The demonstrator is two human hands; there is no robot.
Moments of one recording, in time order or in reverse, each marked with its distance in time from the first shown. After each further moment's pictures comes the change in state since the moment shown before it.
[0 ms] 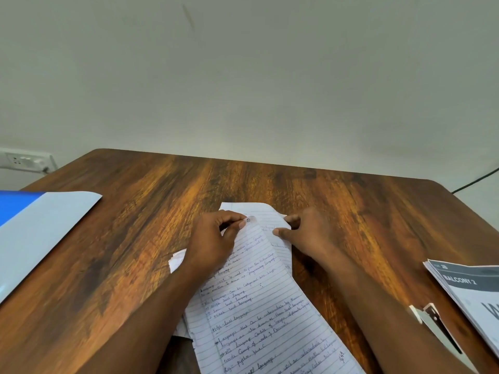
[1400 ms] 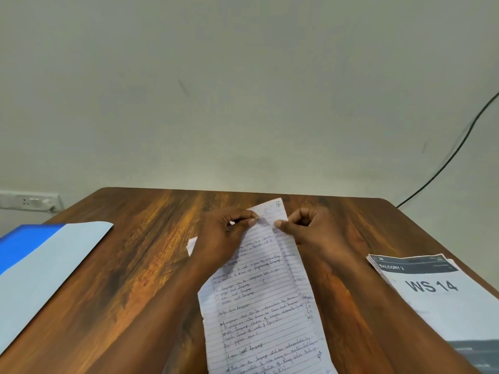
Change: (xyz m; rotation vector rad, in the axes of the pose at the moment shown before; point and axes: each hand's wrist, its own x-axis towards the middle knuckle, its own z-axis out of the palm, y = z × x) left_hand -0.034 0.124 -0.029 -0.147 -0.052 0.281; right_hand -0.112 -0.028 -0.113 0.636 0.110 -0.144
